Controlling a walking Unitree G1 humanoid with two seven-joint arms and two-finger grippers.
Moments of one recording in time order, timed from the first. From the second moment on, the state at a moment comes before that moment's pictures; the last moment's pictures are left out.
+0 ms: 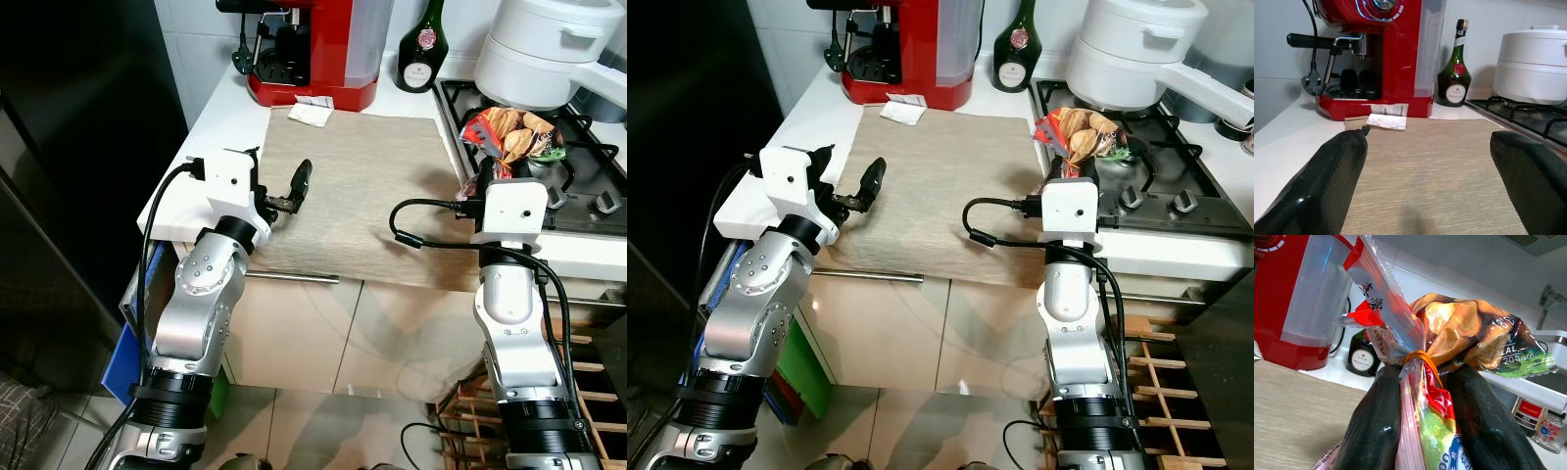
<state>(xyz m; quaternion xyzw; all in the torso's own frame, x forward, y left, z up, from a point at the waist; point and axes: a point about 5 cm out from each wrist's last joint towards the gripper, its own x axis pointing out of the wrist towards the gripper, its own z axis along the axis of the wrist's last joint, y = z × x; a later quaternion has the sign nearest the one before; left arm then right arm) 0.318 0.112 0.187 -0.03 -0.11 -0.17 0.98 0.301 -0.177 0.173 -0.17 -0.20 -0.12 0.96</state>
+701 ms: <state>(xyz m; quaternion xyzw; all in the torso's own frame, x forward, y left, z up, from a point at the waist) 0.321 0.118 0.186 -0.02 -0.11 -0.15 0.98 0.301 -0.175 0.166 -0.18 -0.19 -0.12 0.96</state>
